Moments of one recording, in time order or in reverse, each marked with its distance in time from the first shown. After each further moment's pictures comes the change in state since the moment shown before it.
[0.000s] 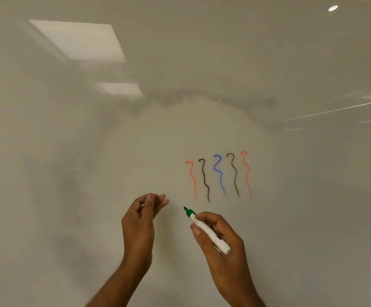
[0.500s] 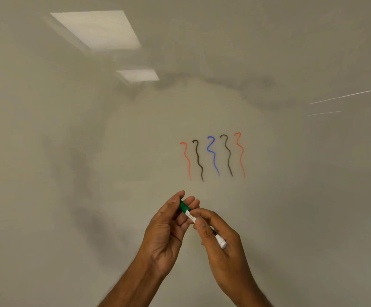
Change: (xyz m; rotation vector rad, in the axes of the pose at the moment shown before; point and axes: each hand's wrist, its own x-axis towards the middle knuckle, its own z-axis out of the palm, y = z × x) left_hand -0.094 0.023 0.051 -0.595 -0.036 -0.581; right_hand -0.038 -0.010 -0.047 0.064 -0.161 0.033
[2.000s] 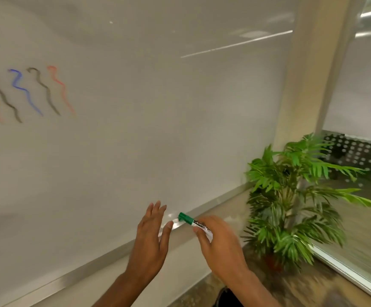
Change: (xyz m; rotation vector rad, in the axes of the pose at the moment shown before) left_hand -0.169 -0.324 0.014 1.430 -0.571 0.376; right_hand -0.297 -0.038 -0.277 -1.050 0.336 0.395
